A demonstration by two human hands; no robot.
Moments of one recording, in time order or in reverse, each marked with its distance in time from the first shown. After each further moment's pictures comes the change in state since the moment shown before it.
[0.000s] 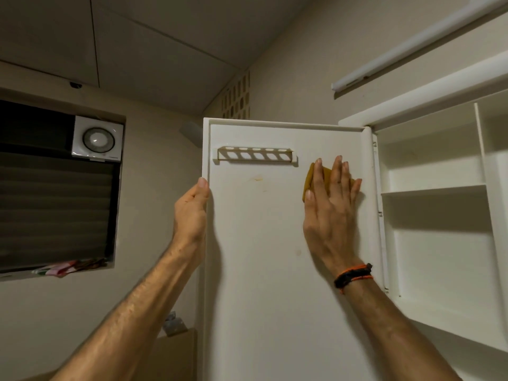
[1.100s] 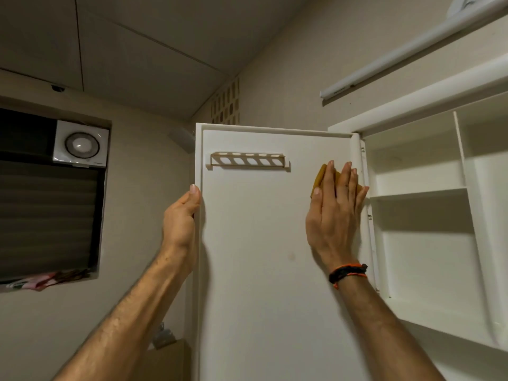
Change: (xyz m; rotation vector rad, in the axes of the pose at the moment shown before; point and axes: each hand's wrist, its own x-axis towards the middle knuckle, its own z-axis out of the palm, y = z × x) left_hand 0.000 0.003 -0.006 -0.111 -0.011 -0.115; right_hand 0.010 0.010 0.003 0.004 0.126 0.186
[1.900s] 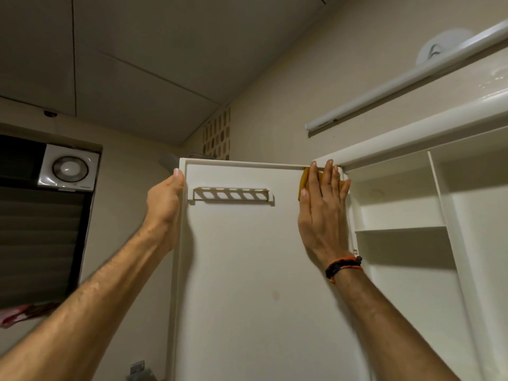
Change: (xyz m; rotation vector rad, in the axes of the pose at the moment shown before) left_hand 0.048 0.059 0.041 0.091 0.069 0.075; right_hand 0.069 0.009 0.001 -0.052 -0.026 -0.198
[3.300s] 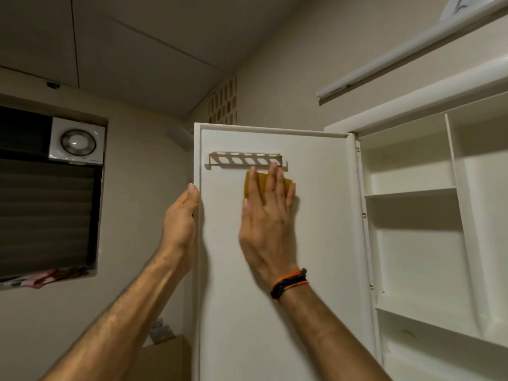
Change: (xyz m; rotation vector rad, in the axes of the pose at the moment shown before) left_hand -0.053 -0.056 -0.038 -0.096 -0.181 -0.049; right_hand -0.088 -0.117 0.009 0.070 -0.108 -0.085
